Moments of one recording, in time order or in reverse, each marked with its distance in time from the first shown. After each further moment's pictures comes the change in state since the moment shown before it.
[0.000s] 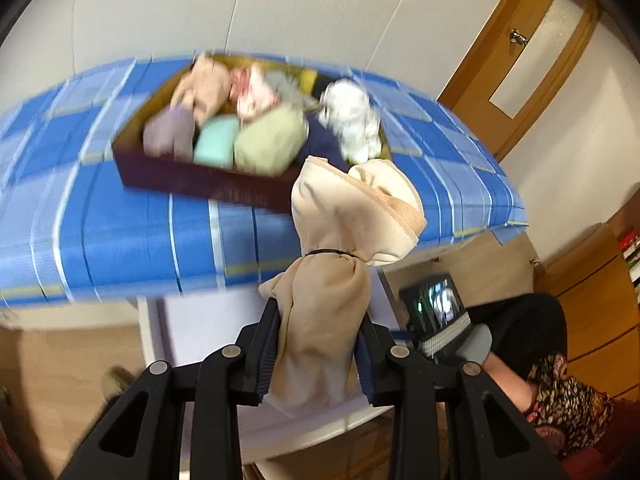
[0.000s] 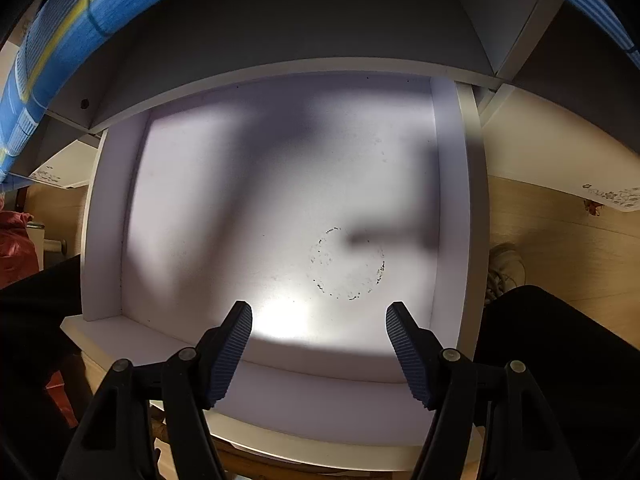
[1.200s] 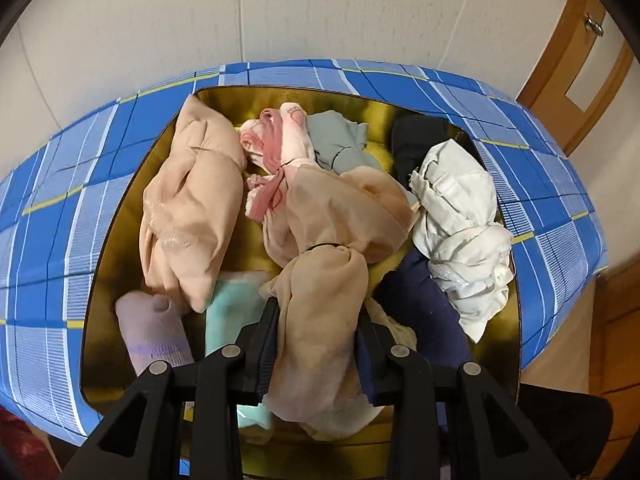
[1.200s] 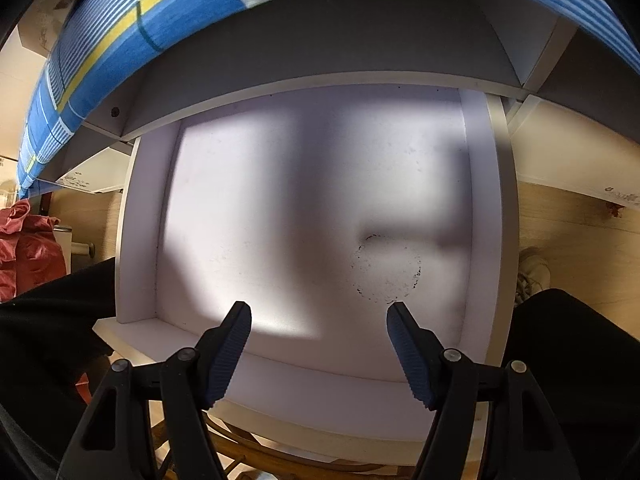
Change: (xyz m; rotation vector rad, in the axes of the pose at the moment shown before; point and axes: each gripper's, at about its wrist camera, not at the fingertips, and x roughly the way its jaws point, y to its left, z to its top) left arm 0.124 0.033 0.163 -0.002 0.116 0.224; right arm -0.007 0.020 0.002 0.001 -0.011 0.105
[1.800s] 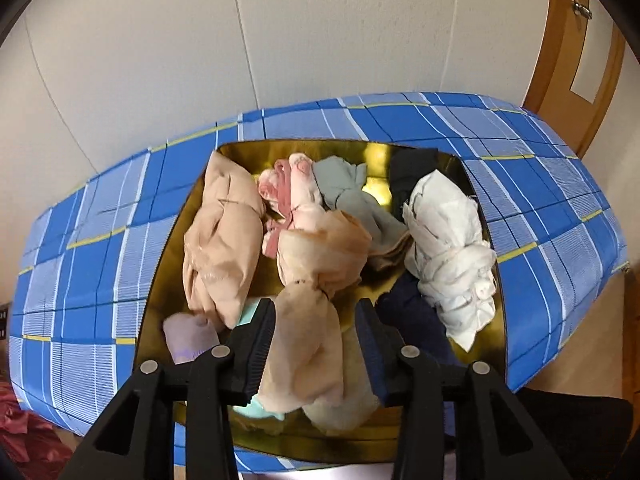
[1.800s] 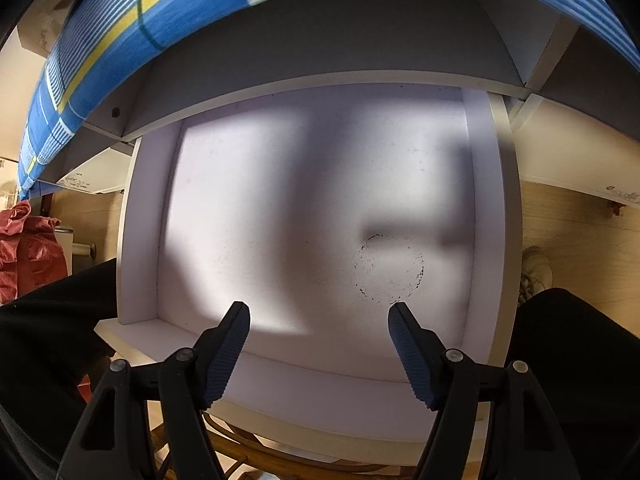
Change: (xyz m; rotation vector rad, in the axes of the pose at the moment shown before) left arm -0.039 -0.027 0.003 0.059 -0.108 0.155; right arm 0.001 0.000 0.001 0.008 0.000 0.005
